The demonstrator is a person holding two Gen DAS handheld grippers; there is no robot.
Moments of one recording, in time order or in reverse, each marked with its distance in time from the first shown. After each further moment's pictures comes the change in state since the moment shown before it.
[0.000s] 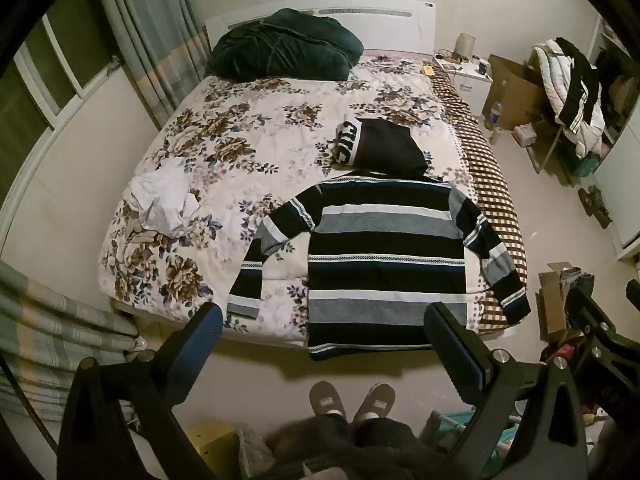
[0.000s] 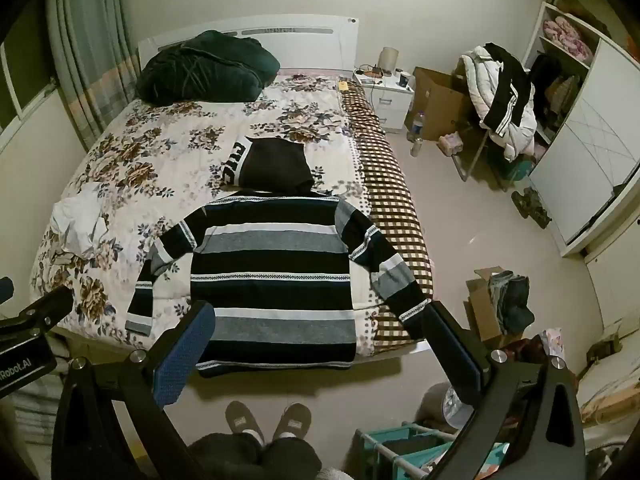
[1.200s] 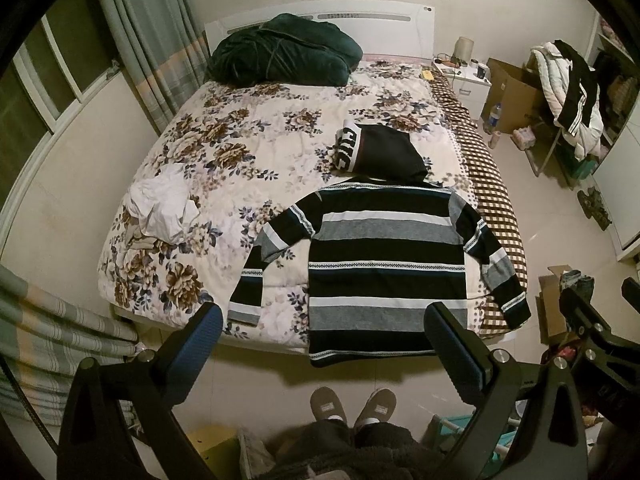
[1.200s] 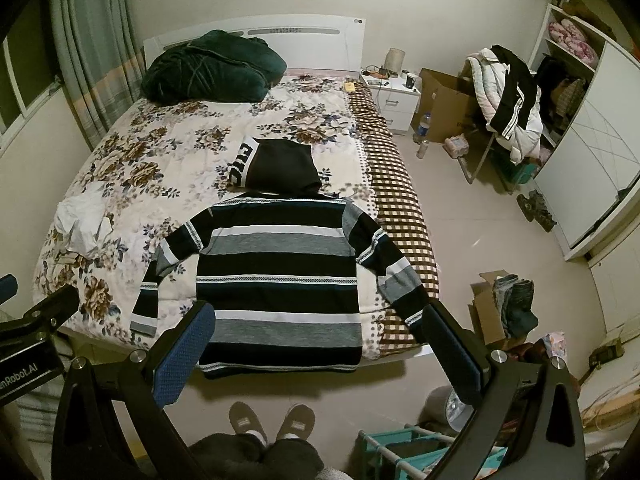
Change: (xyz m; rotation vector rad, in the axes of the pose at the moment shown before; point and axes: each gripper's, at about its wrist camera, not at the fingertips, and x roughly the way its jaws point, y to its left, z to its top) left arm 0.001 0.000 0.000 -0.001 -0.005 -0.003; right arm 0.000 0.012 0.010 -0.009 0.004 0.004
